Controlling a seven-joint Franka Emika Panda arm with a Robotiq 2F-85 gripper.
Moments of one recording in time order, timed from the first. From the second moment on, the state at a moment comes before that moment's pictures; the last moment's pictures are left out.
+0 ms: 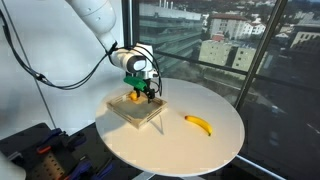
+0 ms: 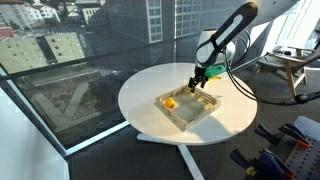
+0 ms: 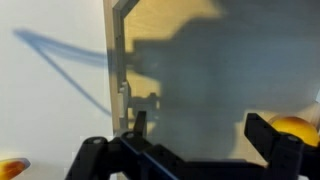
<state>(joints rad) -0.05 0.60 0.02 -1.94 0.05 2.57 -0.06</state>
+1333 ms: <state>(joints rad) -0.04 0.44 0.03 -2.03 0.07 2.48 -0.02</state>
